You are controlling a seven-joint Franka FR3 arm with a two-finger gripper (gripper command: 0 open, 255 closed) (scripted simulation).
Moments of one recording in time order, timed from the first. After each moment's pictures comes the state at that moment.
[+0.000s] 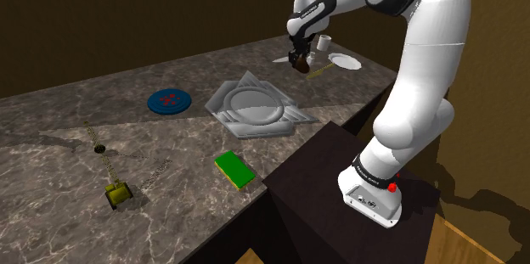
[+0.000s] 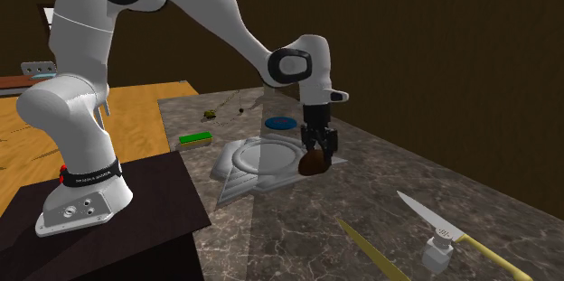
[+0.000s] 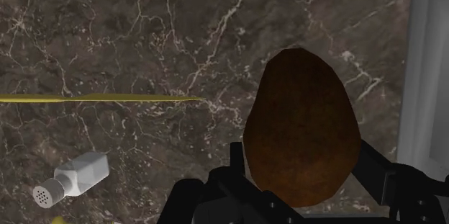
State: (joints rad) arm -0.30 0.41 -0.18 -1.89 -0.24 2.32 -0.23
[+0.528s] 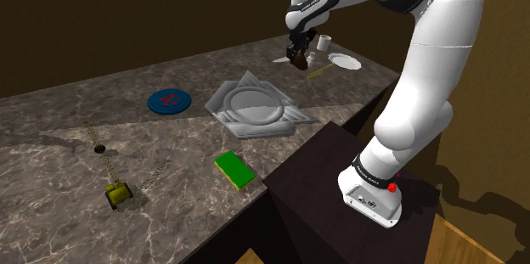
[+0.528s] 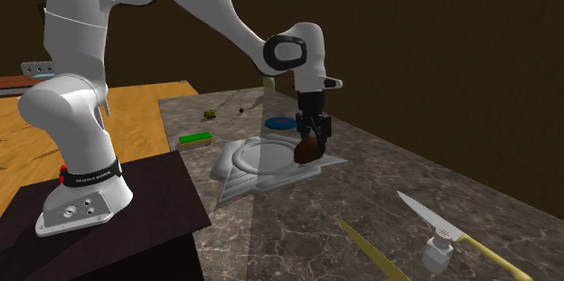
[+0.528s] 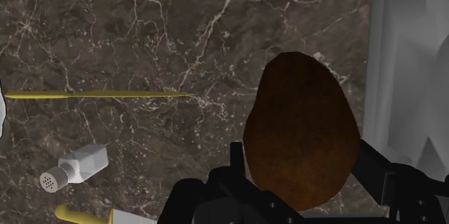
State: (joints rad) arm -0.26 0.33 -0.17 -1.91 -0.25 2.27 -0.20
